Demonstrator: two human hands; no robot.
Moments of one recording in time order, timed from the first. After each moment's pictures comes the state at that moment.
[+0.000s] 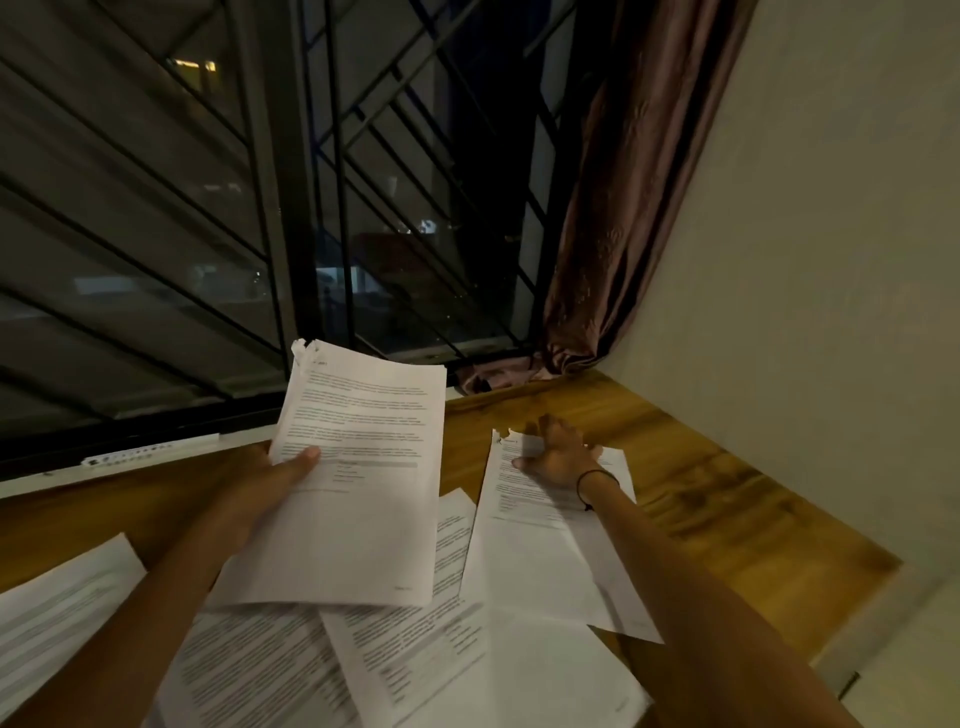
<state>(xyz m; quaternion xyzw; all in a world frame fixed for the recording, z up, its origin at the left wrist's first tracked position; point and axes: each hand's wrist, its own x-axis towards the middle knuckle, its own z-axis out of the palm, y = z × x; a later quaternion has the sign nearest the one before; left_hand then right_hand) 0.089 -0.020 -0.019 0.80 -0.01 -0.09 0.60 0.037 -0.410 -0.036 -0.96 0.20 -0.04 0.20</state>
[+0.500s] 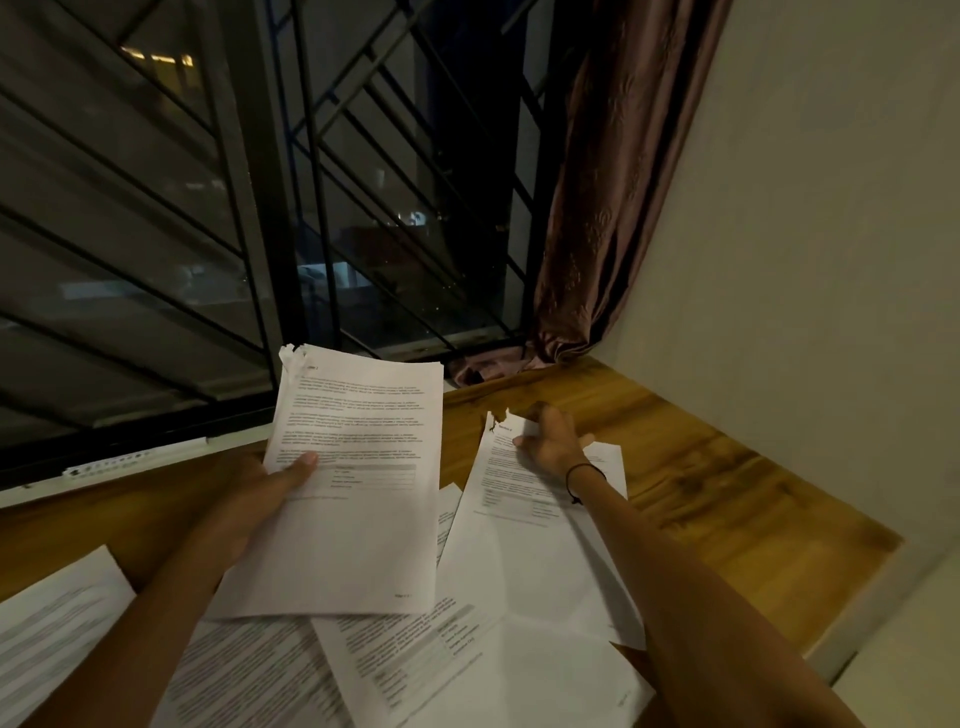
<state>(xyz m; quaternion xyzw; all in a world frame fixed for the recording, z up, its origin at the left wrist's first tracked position) 0.086 -0.033 -0.024 0.78 -0.01 -0.11 0.62 0.104 -0.464 -0.117 -0.90 0.23 -0.12 0.35</state>
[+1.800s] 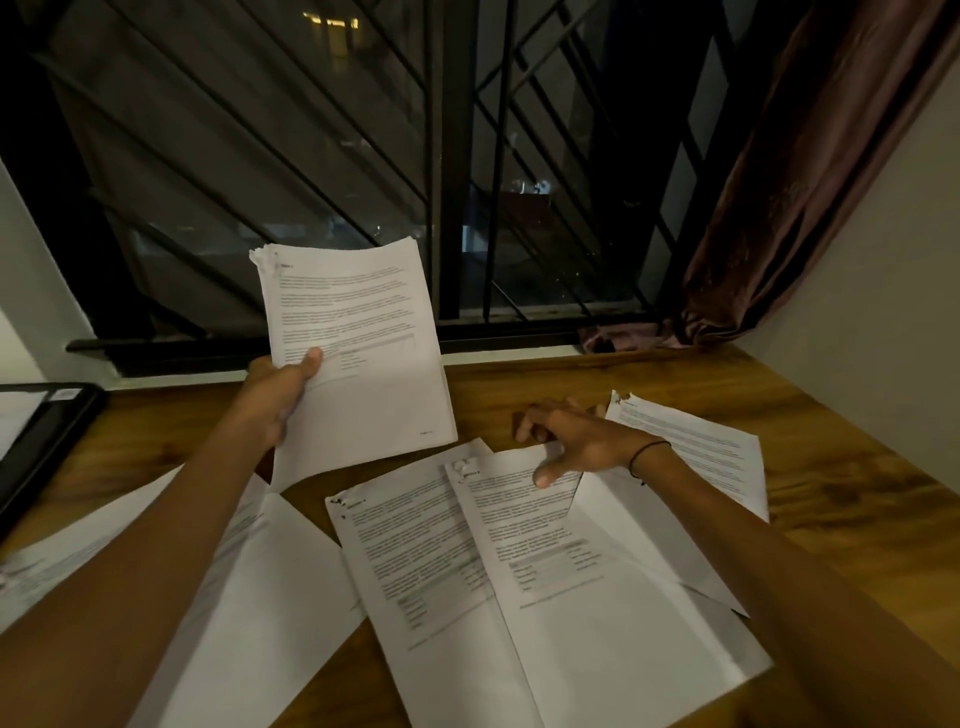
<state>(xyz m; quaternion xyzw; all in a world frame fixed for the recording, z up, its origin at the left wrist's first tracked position) 0.083 0.114 0.005 0.70 0.13 0.03 0.70 0.027 -0.282 -0.015 -0.97 -0.18 0.11 0.16</state>
